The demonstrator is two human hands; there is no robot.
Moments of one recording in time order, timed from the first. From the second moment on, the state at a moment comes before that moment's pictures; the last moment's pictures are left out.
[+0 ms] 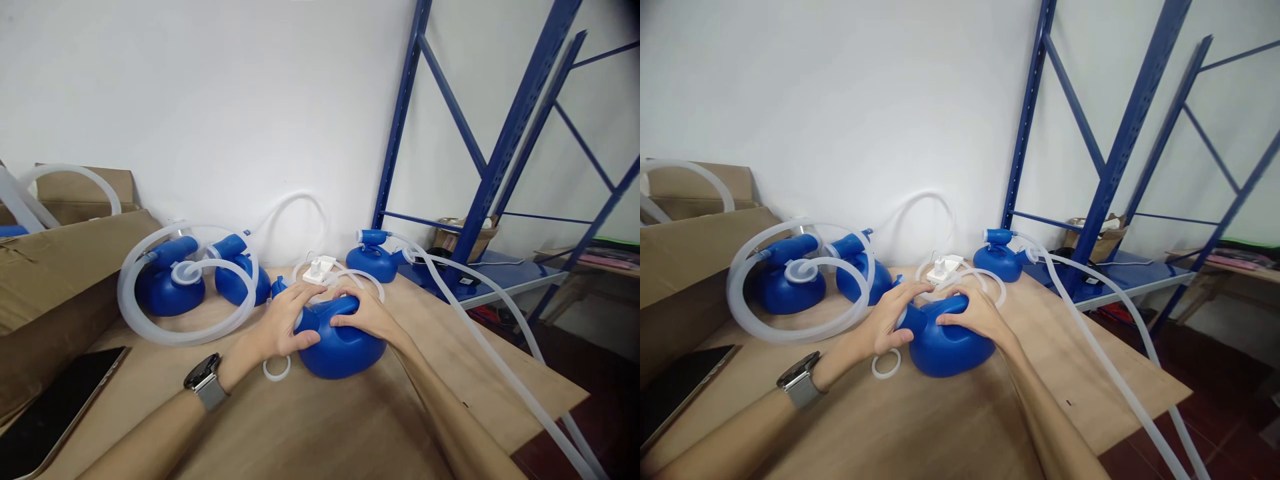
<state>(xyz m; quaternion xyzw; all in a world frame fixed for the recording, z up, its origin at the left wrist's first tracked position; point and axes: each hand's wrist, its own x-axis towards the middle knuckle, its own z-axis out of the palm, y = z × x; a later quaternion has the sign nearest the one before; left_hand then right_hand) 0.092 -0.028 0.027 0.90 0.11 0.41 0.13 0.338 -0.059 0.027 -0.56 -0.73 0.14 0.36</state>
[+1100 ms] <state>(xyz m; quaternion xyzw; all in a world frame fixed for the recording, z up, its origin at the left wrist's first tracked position) 0.061 0.006 -0.012 0.84 0.51 0.17 0.05 0.330 -0.084 0.048 -0.50 -0.76 -0.12 0.40</state>
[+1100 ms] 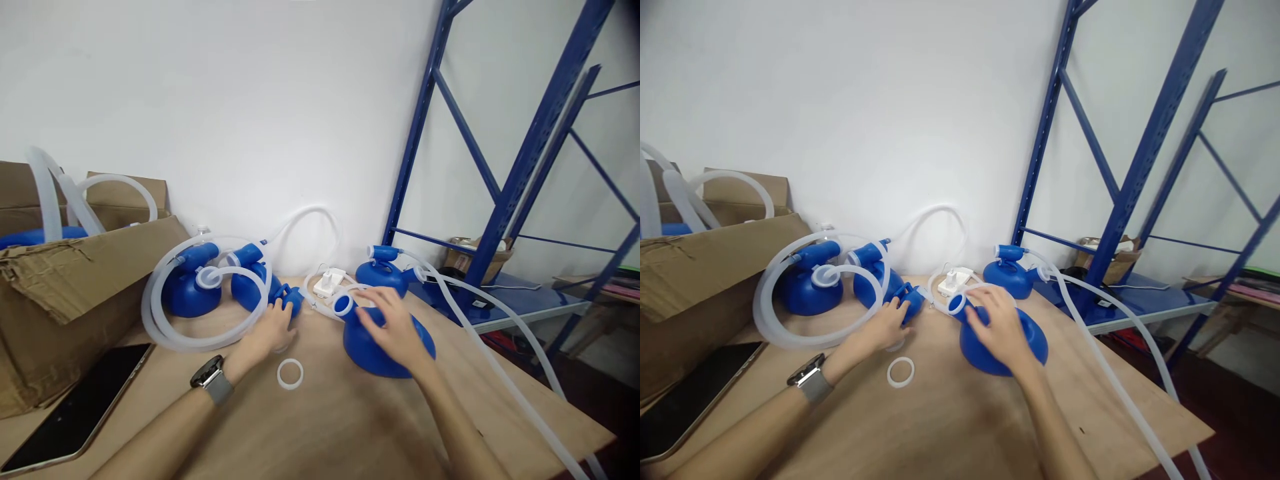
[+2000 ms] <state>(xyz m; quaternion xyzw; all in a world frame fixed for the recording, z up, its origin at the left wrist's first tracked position) 0.058 -0.016 0.022 0.84 0.51 0.19 -0.02 0.243 -0.065 -0.033 -0.42 -0.84 0.17 0.28</state>
